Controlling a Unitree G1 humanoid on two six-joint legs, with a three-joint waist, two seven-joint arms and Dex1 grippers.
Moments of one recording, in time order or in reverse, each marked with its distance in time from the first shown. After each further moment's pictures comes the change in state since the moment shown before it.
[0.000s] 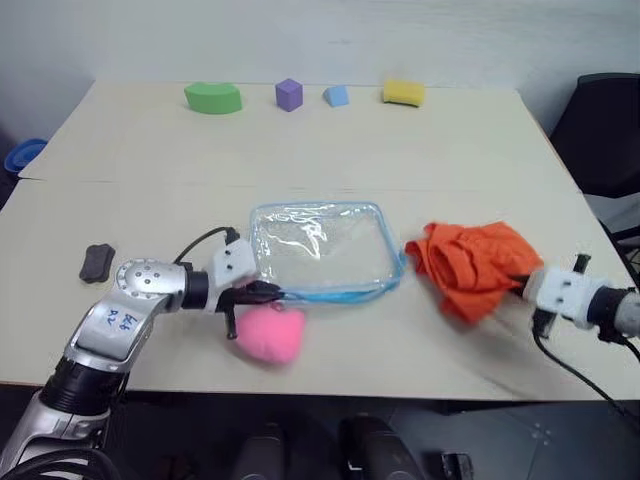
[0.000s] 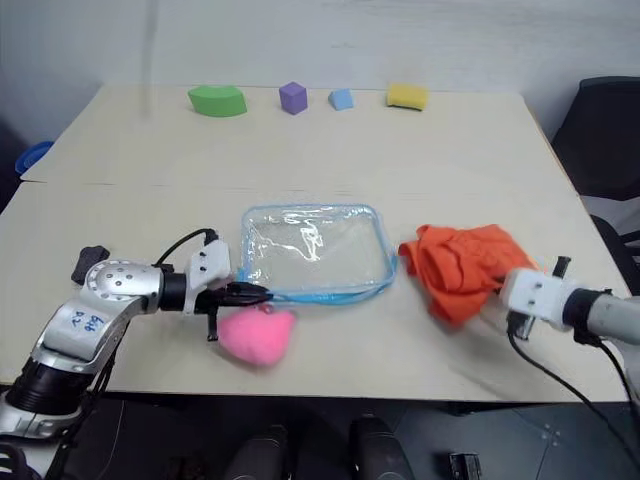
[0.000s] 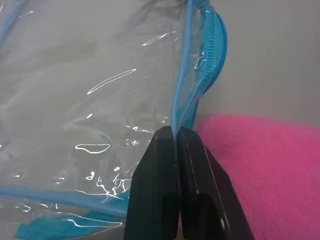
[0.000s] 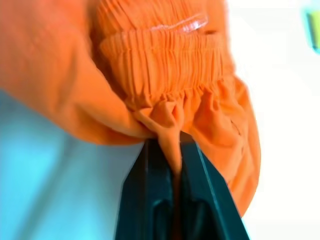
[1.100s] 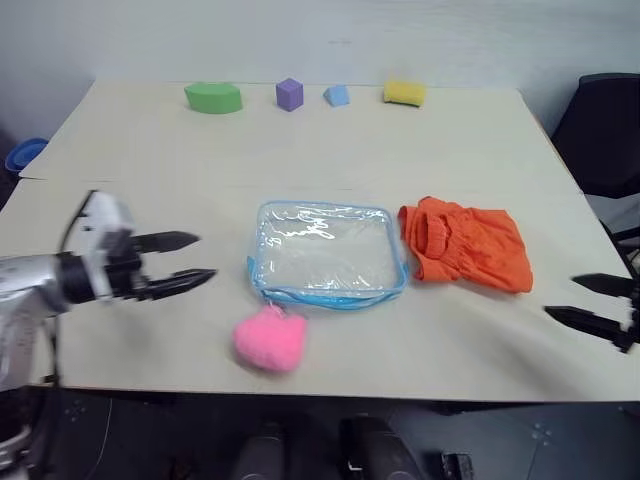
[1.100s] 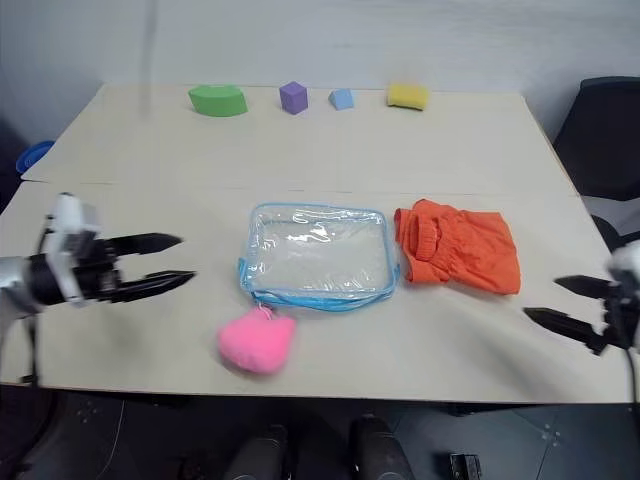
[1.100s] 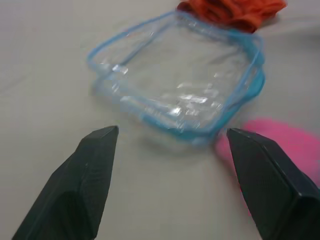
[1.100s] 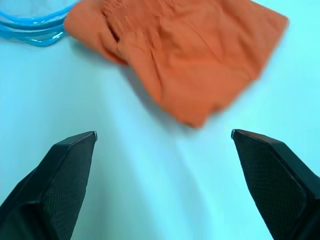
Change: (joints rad) left arm 0.212 0.229 0.592 0.166 -0.276 0.101 -0.100; right arm 0.301 -0.160 -0.534 -0.080 0.481 0.749 0.417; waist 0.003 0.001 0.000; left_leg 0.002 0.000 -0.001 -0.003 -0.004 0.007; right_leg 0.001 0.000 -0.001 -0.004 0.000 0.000
